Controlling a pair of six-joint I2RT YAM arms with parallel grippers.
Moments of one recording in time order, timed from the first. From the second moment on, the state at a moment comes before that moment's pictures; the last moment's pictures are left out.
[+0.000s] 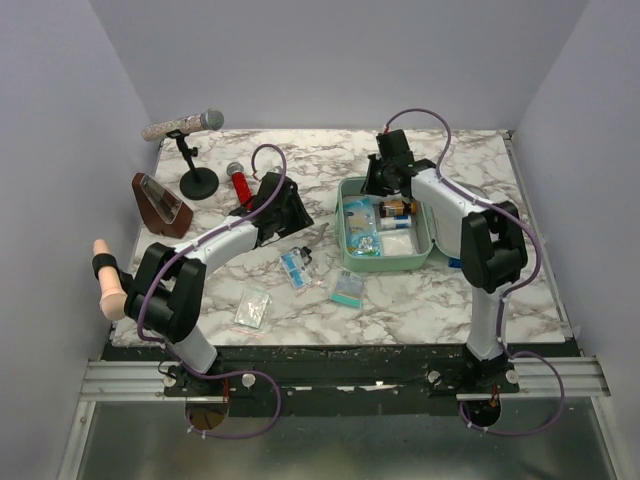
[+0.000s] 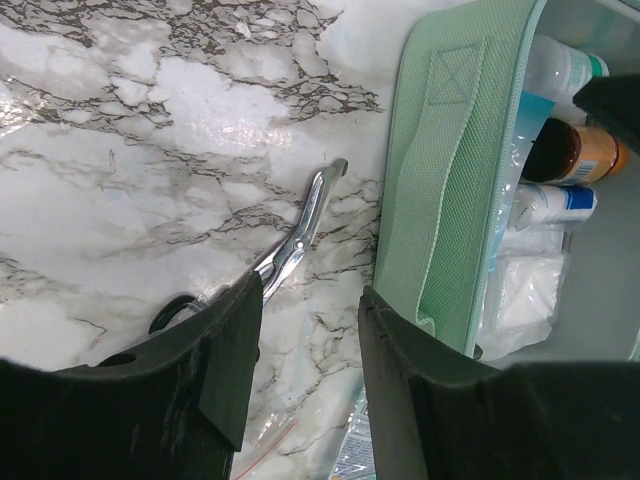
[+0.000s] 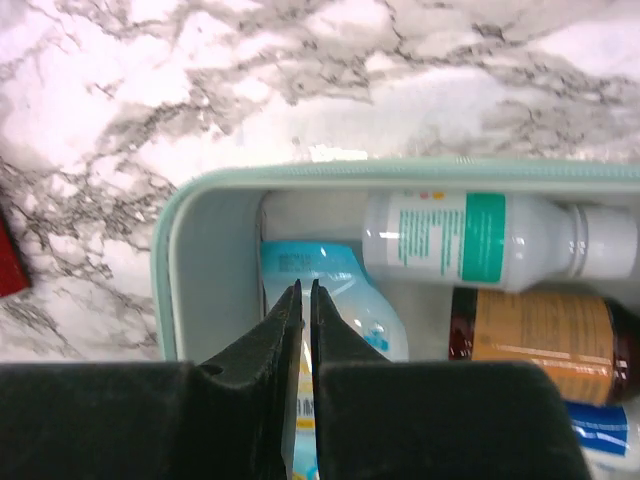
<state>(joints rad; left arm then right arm) -0.46 1.63 1.03 -0.15 0.03 -0.80 0.40 2.01 1.57 -0.38 -0.05 0.47</state>
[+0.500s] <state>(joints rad) -0.46 1.63 1.03 -0.15 0.03 -0.80 0.40 2.20 1.76 -0.48 0.06 0.49</state>
